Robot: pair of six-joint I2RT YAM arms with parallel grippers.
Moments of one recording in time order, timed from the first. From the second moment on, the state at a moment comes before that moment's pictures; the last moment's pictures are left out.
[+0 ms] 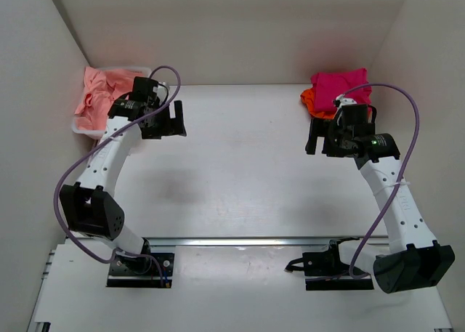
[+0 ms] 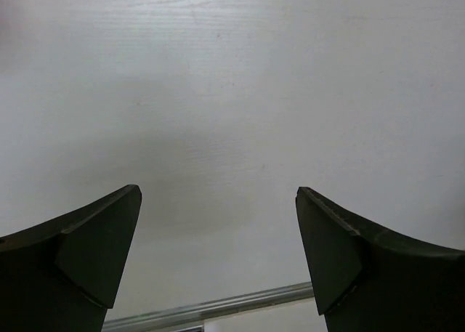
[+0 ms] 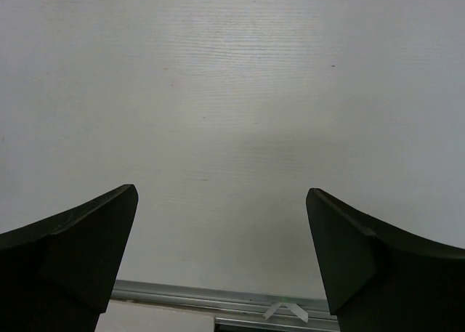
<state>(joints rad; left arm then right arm) -0.18 1.56 1.55 -0.96 0.09 -0.24 0.14 1.15 1.25 -0.89 -0.02 0.19</state>
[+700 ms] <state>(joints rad) 0.08 2.19 2.37 -0.87 -0.18 -0.39 0.14 1.22 1.27 -0.94 -0.07 0.19</state>
